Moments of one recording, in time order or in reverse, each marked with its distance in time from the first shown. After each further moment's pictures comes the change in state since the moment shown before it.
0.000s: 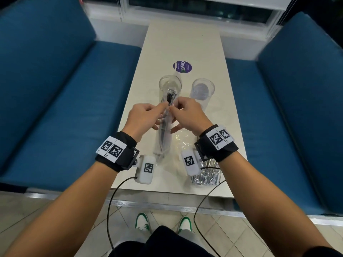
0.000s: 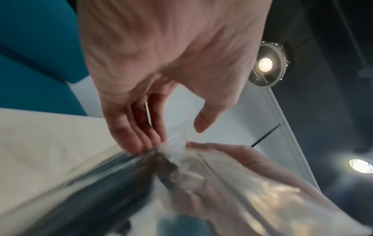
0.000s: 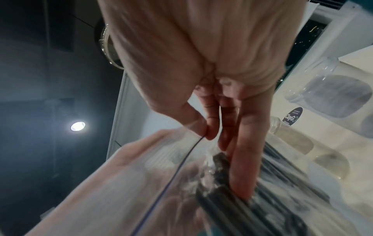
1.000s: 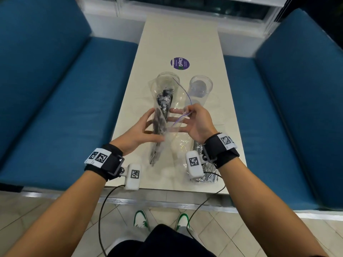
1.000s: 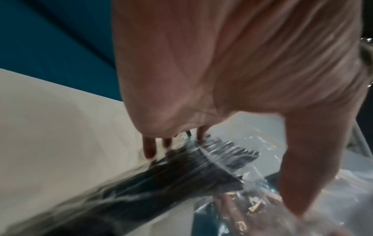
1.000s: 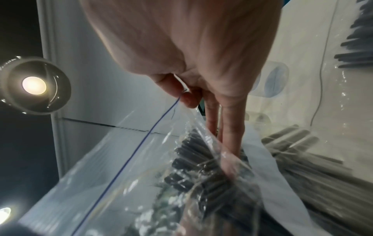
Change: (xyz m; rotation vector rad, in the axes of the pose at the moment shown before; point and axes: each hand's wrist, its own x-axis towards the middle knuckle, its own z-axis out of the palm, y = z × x) left_hand 0.015 -0.080 -0.021 -0.019 -0.567 0.102; right_hand -0.006 0.042 -0.015 0.804 -0.084 0.244
